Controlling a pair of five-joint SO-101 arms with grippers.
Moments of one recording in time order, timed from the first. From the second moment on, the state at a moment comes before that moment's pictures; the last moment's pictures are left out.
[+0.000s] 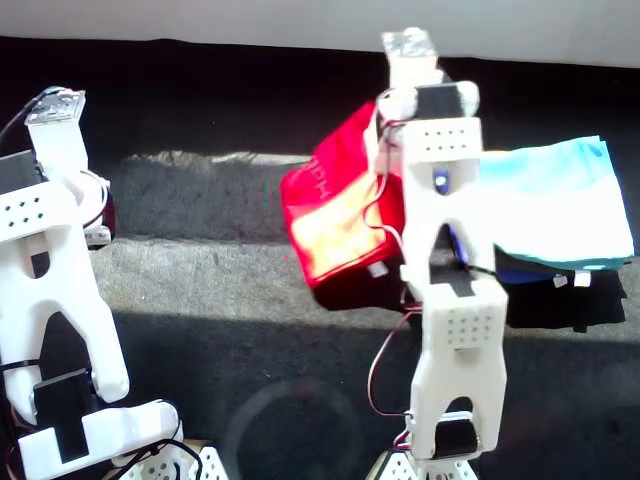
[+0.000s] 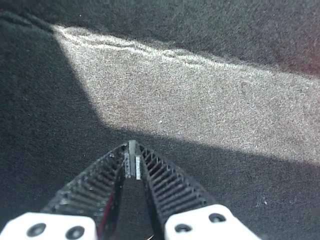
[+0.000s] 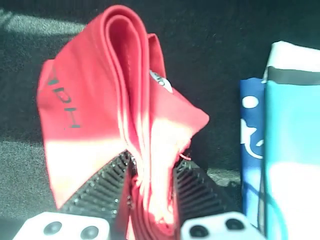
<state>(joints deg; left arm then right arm) -26.8 -8.7 5.5 85.7 -11.5 -12.2 36.9 -61.0 100.4 2.9</state>
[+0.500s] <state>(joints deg) -26.8 -8.7 5.5 85.6 -11.5 -8.4 7.7 -61.2 100.4 7.3</state>
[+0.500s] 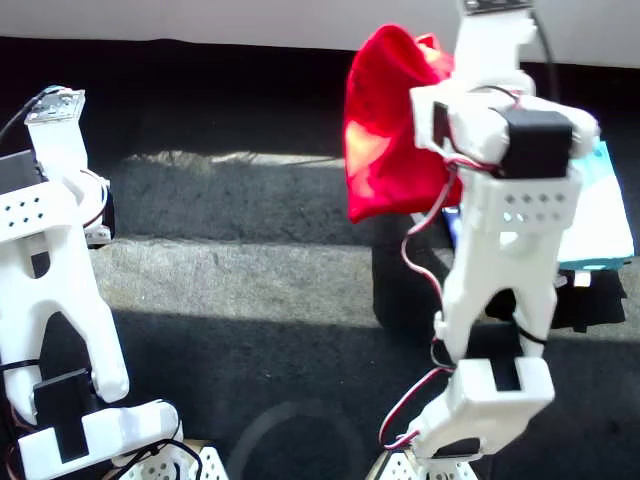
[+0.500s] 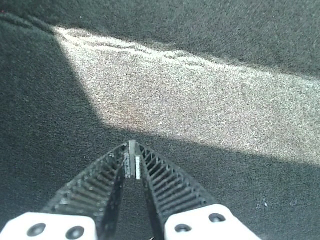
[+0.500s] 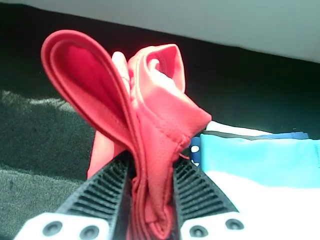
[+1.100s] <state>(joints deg) -26.8 -8.7 5.5 83.2 -11.5 9.9 4.8 -50.8 100.4 21.3</state>
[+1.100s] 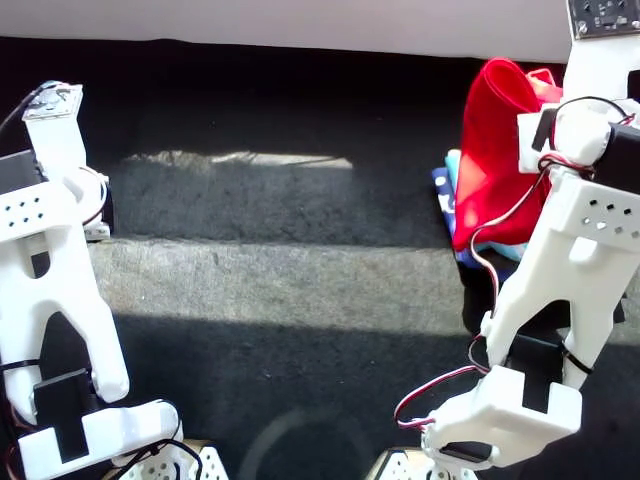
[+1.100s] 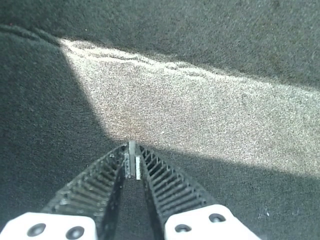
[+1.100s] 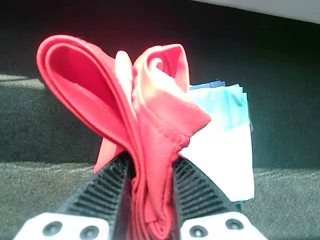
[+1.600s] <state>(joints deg) -26.8 -8.7 5.5 83.1 -11.5 20.0 4.8 -26.2 78.5 30.5</state>
